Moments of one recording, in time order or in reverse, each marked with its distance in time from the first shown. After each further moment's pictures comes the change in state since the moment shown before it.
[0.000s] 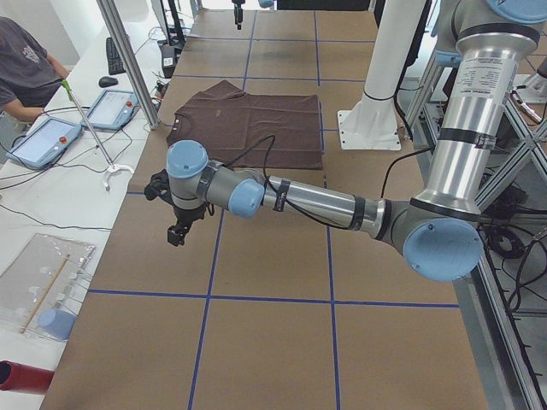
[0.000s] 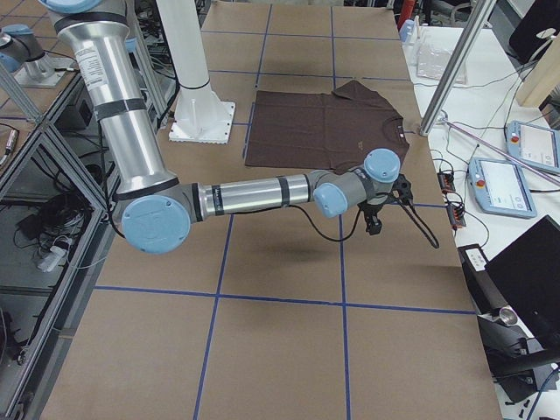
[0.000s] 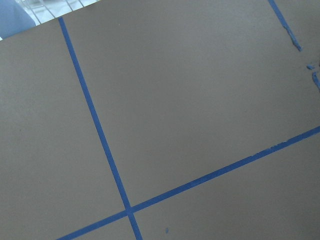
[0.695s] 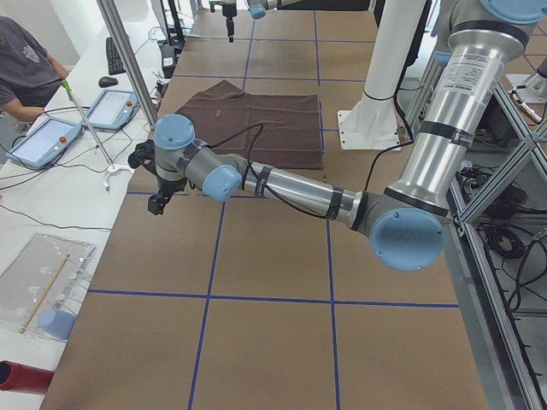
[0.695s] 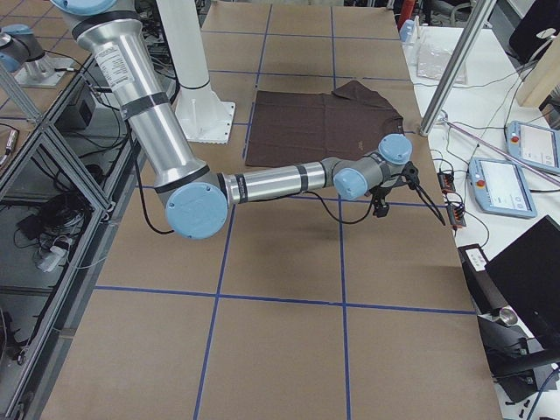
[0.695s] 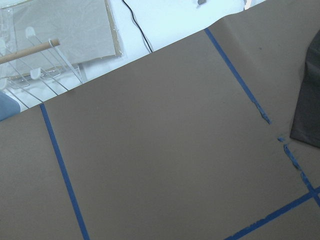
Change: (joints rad) left arm 0.044 -0.096 0.058 -0.194 0.011 -0.195; right arm -0.091 0.122 -0.098 0.021 -0.049 0.120
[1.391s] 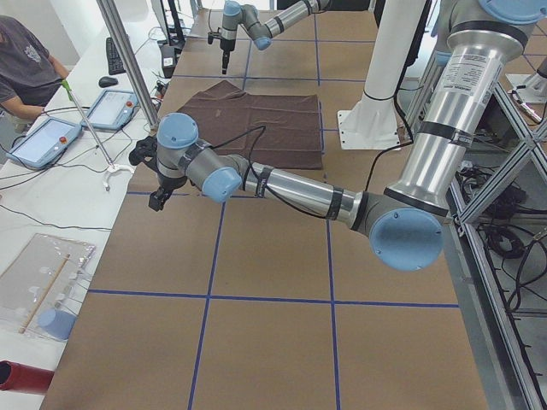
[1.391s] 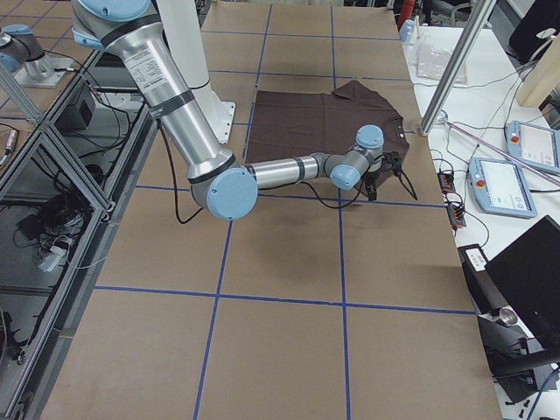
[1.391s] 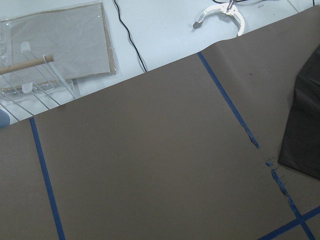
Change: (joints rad) left arm 0.004 0.000 -0.005 -0.038 -0.001 -0.079; right arm -0.243 0.117 -0.179 0.323 -0.327 0.450
